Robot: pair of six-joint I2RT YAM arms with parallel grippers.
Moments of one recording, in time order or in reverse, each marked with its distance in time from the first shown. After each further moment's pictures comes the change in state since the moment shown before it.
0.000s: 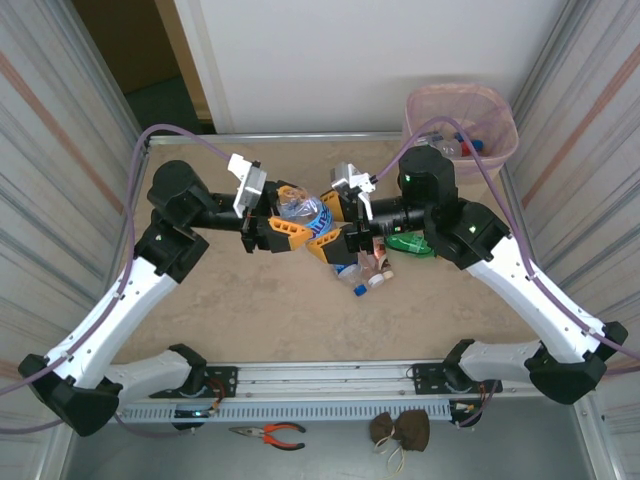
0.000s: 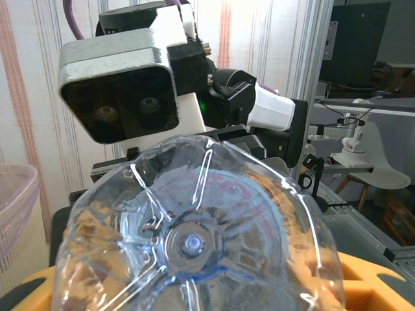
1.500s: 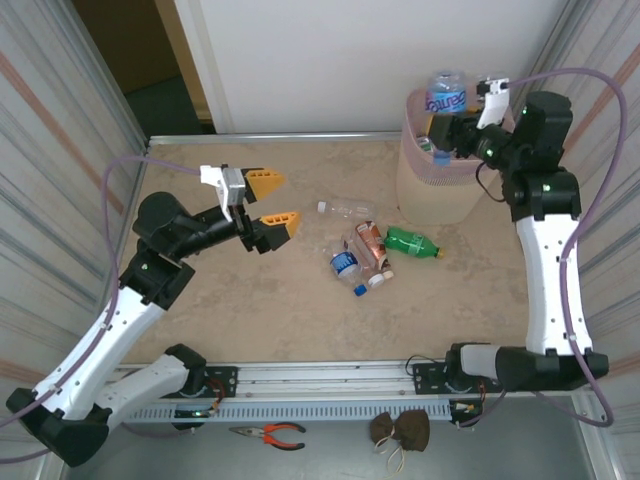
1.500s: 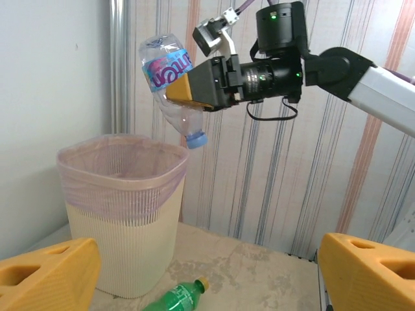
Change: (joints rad) left arm 0.035 -0.185 -0.203 -0.010 -0.497 0.008; right arm -0.806 0.083 0.194 -0.073 0.259 0.141
